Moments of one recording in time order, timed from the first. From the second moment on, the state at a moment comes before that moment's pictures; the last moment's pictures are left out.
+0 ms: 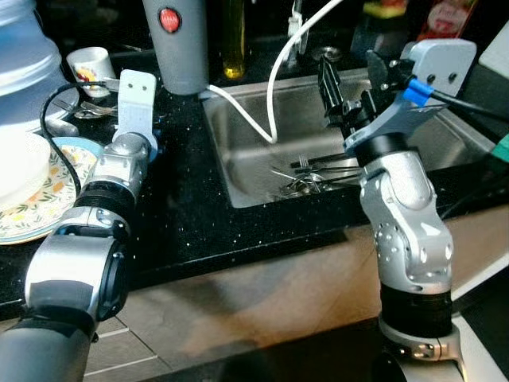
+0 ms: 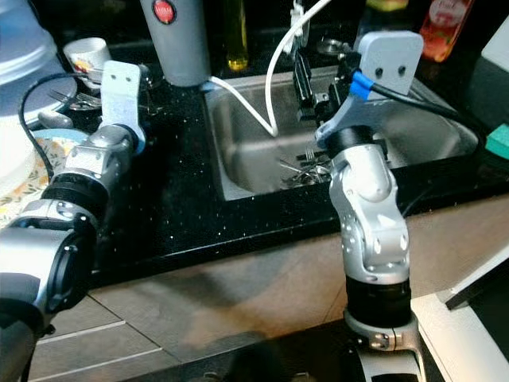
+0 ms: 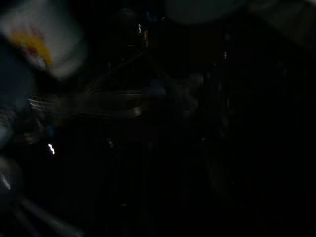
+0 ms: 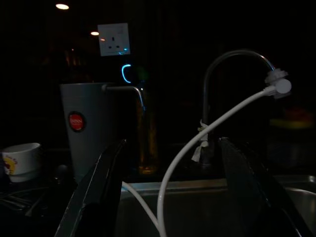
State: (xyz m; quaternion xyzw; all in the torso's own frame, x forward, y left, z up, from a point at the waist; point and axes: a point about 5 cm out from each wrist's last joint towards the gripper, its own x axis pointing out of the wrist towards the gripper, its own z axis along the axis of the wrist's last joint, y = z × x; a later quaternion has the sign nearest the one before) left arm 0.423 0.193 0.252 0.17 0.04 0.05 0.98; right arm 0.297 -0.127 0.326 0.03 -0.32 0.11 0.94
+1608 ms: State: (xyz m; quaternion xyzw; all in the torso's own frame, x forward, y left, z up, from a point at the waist) left arm 0.327 0.131 0.274 -0.03 -0.25 -0.09 0.96; right arm 0.307 -0.179 0.287 0.06 -0.26 0.00 0.96
